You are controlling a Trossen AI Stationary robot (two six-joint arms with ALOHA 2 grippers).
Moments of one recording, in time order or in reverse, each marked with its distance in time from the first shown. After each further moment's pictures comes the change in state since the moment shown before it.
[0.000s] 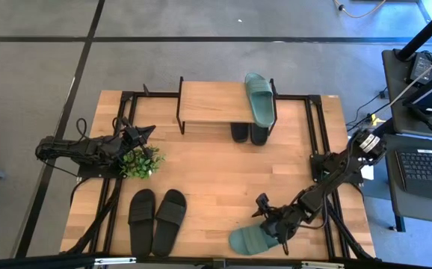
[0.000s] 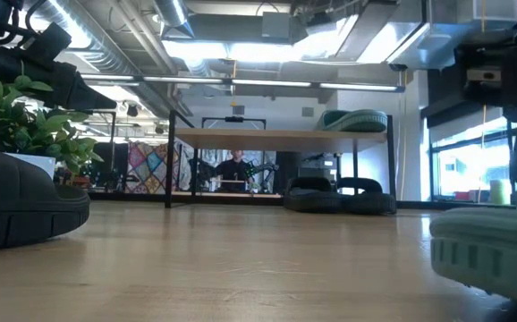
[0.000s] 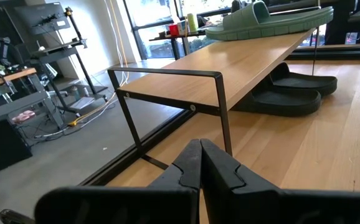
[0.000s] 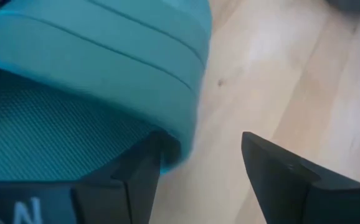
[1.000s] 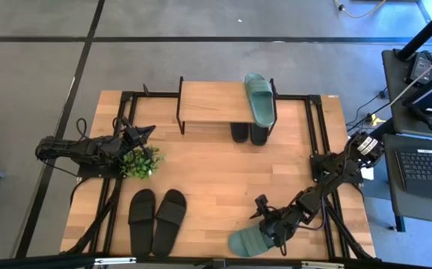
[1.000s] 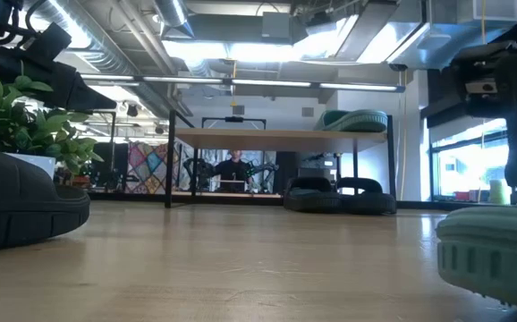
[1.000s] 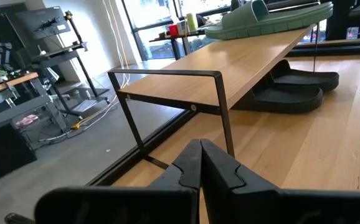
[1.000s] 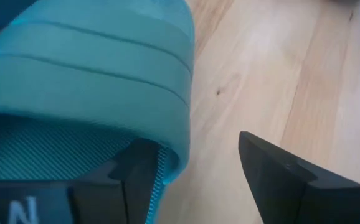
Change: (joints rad) left arm 0.000 0.000 0.000 0.000 -0.001 0.030; right arm -0.008 0.025 0.001 0.061 -0.002 0.126
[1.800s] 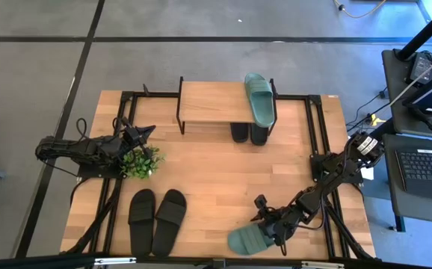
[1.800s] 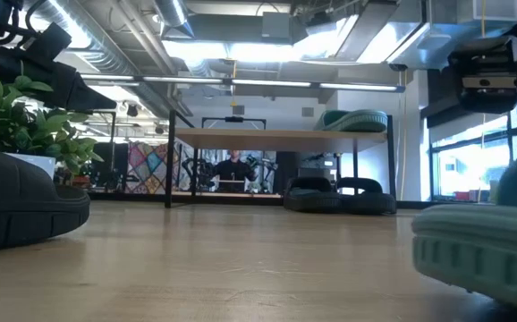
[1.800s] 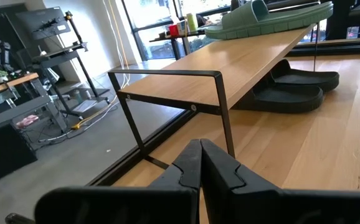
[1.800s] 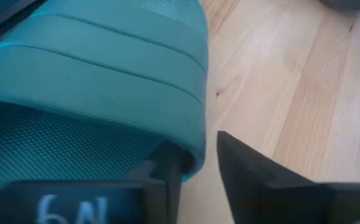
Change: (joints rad) left arm 0.000 0.000 0.000 0.000 0.000 0.002; right arm -0.003 0.000 0.000 0.000 0.001 -0.069
